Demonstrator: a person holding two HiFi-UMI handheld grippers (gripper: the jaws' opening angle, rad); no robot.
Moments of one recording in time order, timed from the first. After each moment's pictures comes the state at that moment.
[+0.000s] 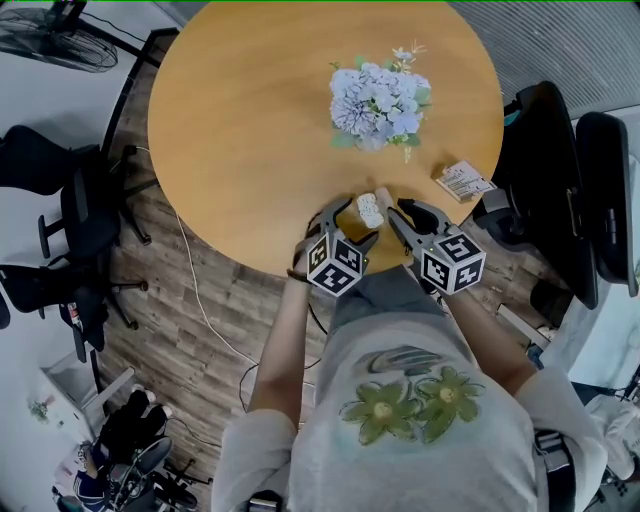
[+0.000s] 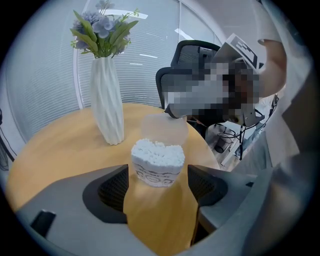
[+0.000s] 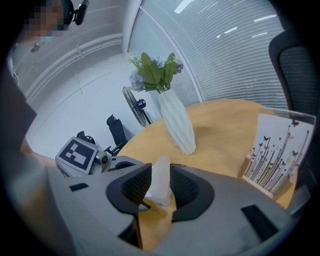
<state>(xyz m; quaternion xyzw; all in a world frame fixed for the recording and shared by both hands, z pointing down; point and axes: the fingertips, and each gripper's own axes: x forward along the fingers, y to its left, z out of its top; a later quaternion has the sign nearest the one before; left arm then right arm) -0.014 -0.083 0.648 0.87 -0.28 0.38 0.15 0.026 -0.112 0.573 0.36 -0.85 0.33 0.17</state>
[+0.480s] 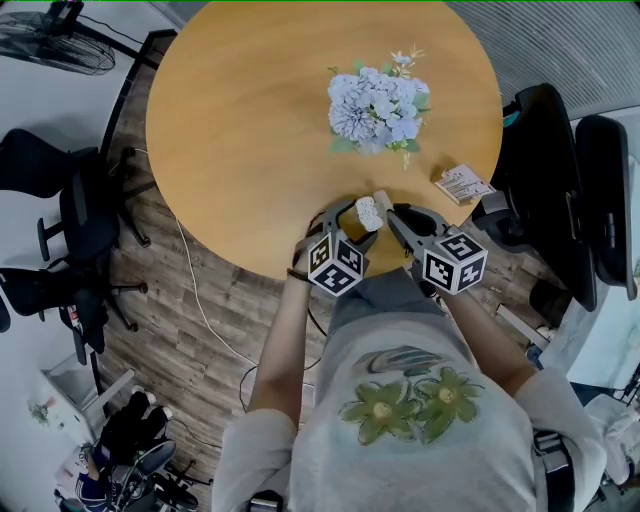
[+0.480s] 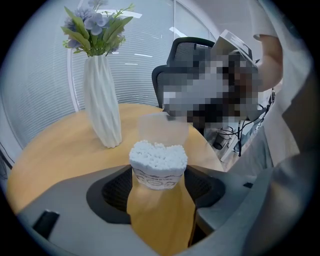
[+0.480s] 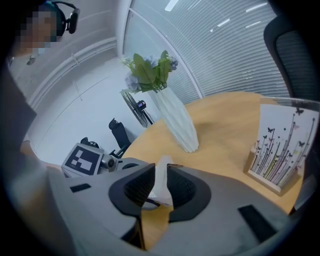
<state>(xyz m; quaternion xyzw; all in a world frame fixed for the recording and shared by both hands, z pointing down) -0.009 -0.089 0.653 0.87 -0.26 0.39 0.13 0.023 -0.113 0.574 0.35 -0.85 0.37 0.15</state>
